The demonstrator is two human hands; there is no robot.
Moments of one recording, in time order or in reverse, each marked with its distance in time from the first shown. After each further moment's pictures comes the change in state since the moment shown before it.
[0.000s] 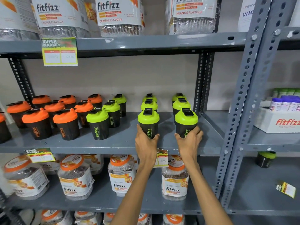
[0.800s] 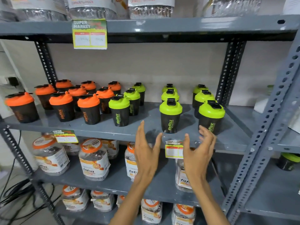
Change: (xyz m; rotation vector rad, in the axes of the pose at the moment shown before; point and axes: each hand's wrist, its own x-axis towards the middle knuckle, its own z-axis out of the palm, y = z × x) left_hand -0.028 -0.062 -0.077 -0.080 0.117 0.227; right_hand -0.102 -0.015 0.006 0.284 0.113 -0.366
